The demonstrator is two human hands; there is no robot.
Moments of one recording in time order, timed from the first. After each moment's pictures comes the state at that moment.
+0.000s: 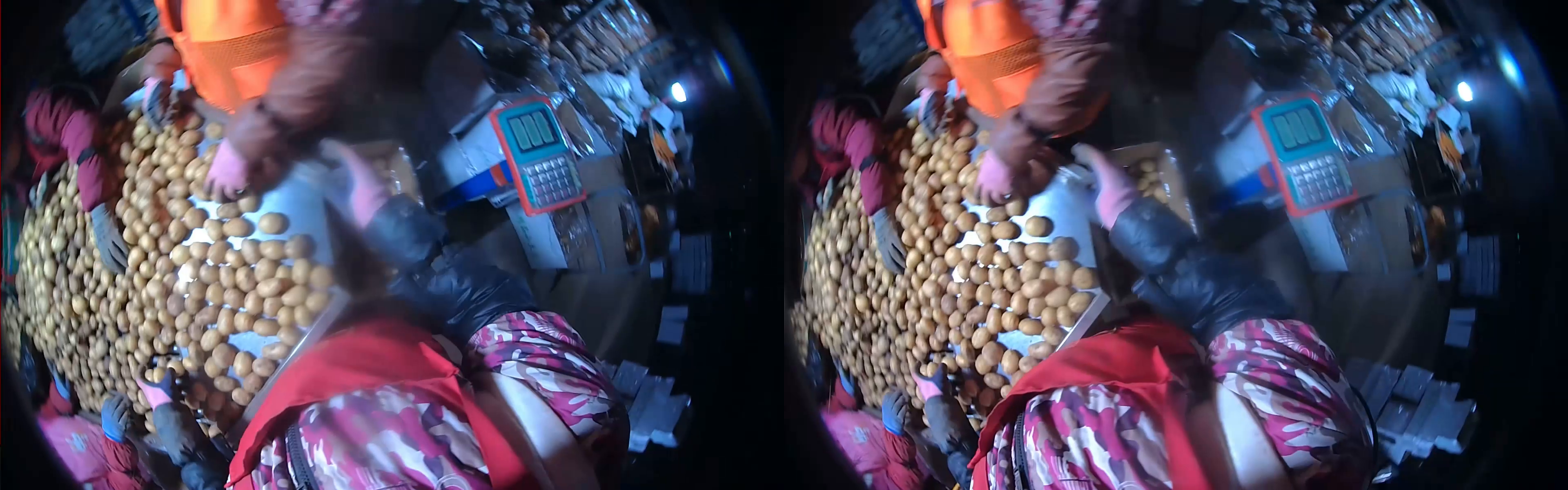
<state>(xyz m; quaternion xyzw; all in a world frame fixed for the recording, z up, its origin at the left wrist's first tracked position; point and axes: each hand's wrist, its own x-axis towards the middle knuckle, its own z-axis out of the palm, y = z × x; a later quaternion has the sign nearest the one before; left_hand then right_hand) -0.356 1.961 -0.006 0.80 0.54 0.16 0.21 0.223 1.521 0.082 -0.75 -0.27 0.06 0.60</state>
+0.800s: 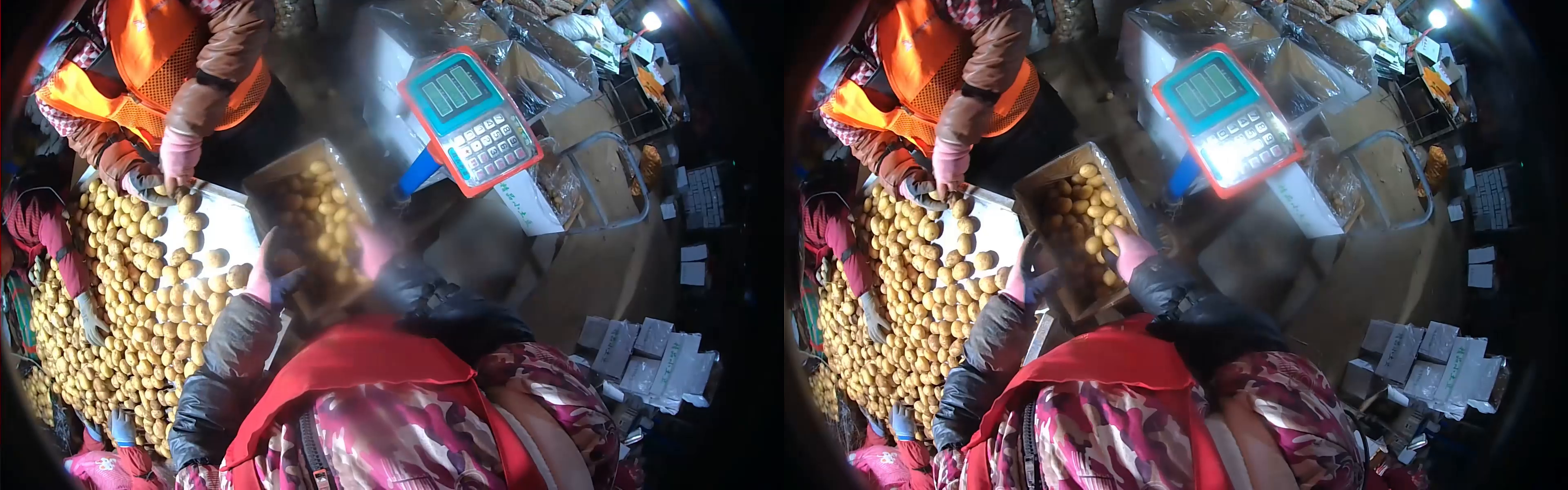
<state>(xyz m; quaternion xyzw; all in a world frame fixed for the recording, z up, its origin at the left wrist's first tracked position) 0.101 1.587 0.035 0.69 0.08 -0.10 0.71 0.175 1.321 0.005 -0.90 -0.09 0.22 0.37</state>
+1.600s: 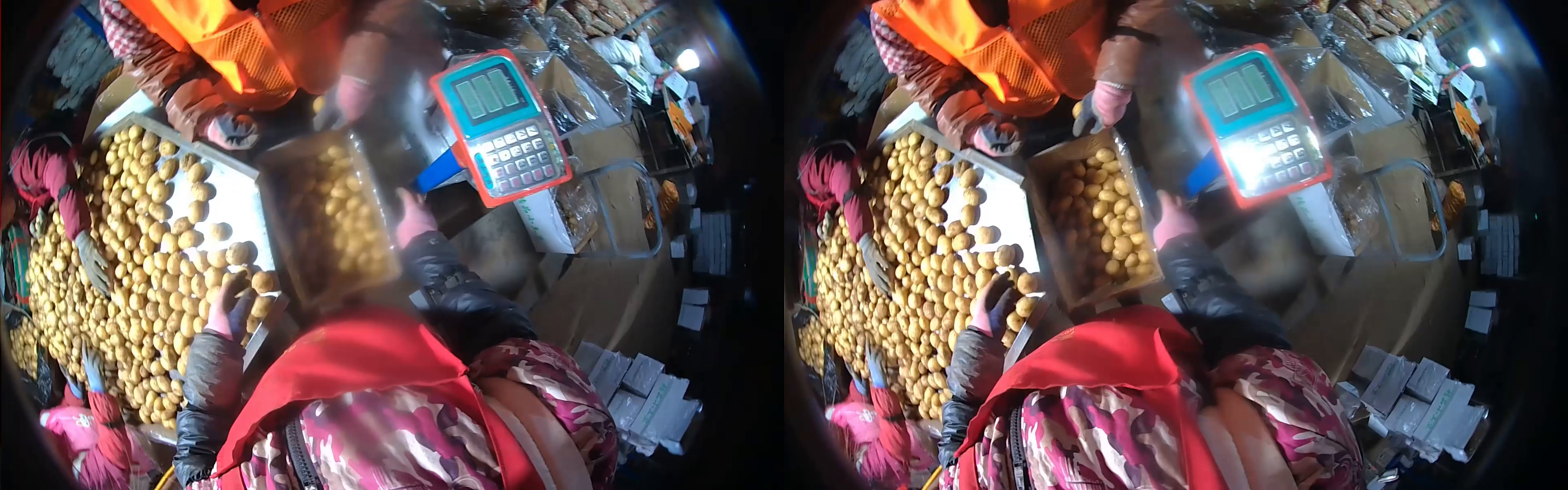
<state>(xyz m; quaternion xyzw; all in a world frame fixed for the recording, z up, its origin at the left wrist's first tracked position) -0.005 1.634 0.075 0.75 0.30 -0.12 0.58 0.228 1.275 -0.013 -0.94 0.00 0.17 0.30</state>
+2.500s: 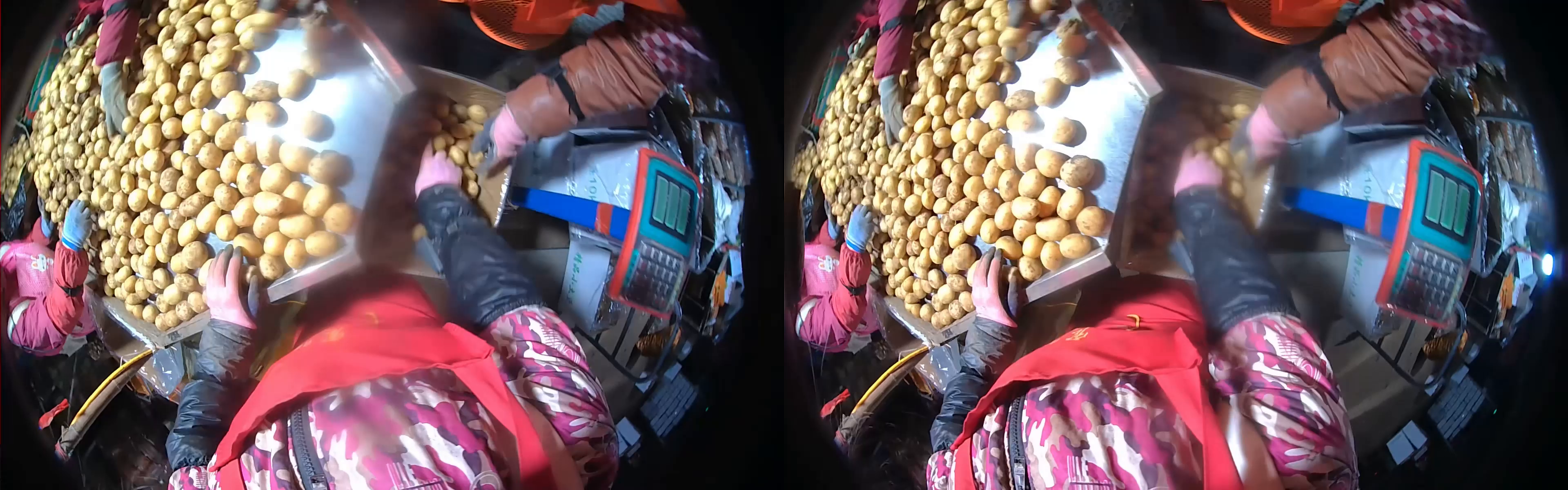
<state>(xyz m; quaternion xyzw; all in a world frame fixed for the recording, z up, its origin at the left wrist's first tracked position) -0.149 1.634 0.049 0.95 0.29 0.05 0.07 0.242 1.474 -0.152 -0.93 -0.26 0.23 -0.08</state>
